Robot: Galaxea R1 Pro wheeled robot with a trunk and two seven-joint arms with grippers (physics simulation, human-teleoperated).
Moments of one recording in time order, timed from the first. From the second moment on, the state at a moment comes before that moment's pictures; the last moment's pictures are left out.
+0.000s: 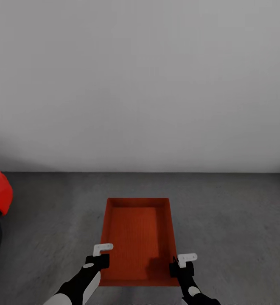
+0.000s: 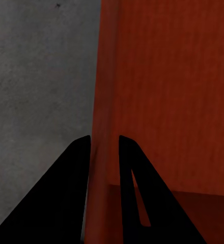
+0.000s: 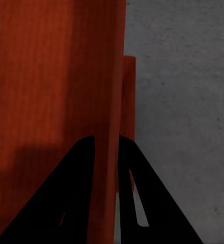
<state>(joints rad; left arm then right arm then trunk) -0.54 -0.08 -0.17 -0.38 0.21 0.06 0.21 -0.54 0.09 0.45 -0.12 -0.29 -0.44 -0.19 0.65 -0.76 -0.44</state>
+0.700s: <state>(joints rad) -0.54 -0.08 -0.17 -0.38 0.21 0.06 0.21 -0.54 0.09 0.45 -0.12 -0.29 -0.45 -0.19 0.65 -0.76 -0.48</state>
